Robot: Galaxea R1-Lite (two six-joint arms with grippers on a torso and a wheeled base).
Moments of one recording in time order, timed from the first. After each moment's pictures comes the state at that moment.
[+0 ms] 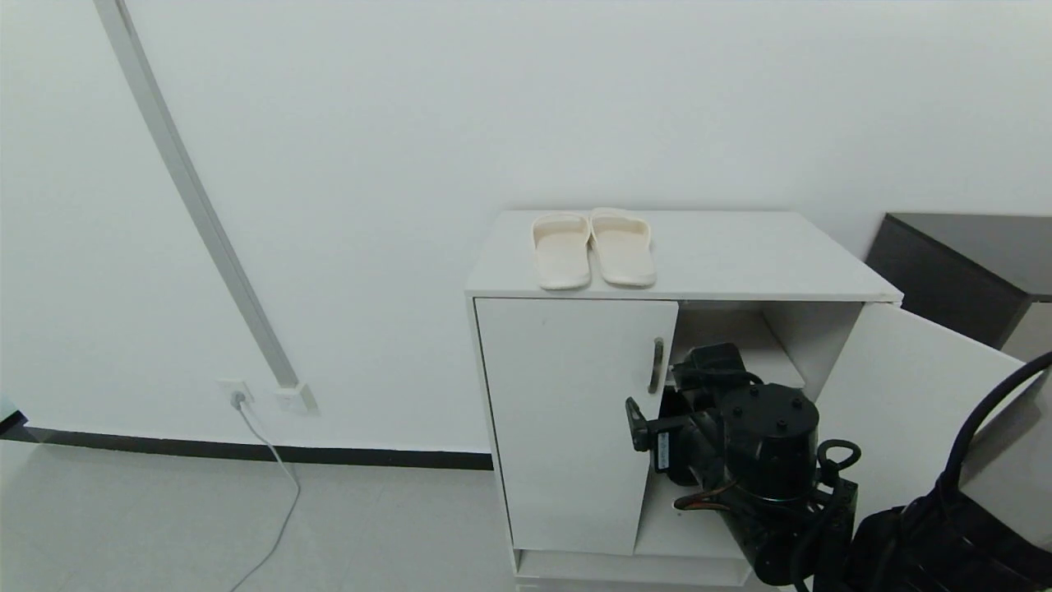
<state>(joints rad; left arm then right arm) 0.00 0.00 0.00 0.00 -0.03 0.03 0.81 1.98 -0.63 -1.17 -0.64 0.07</state>
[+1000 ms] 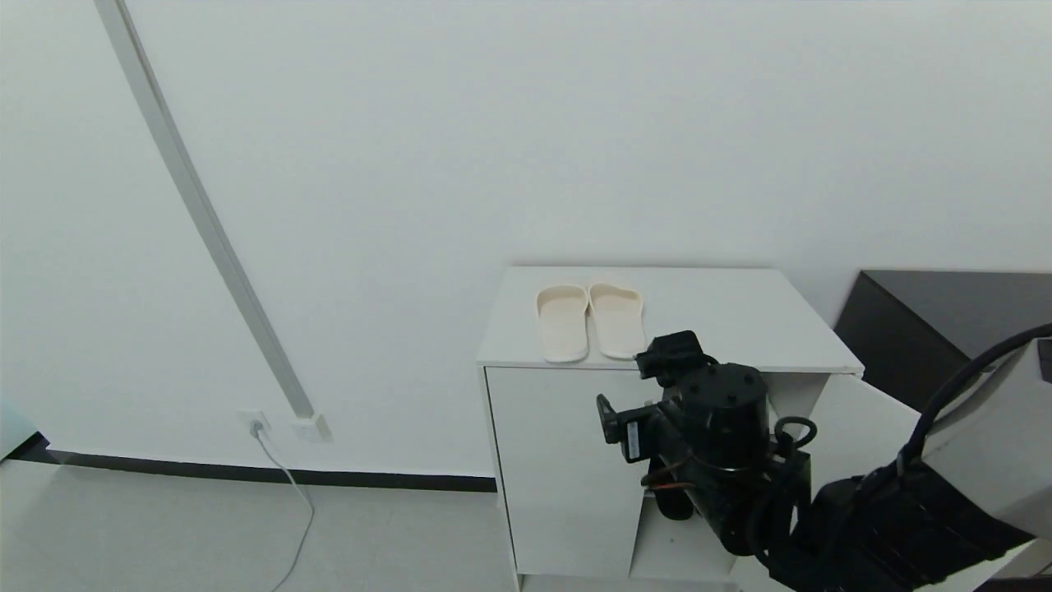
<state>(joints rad) 0.00 0.00 0.00 0.00 -0.03 0.03 0.81 2.02 -0.81 -0.99 -0.57 0.08</state>
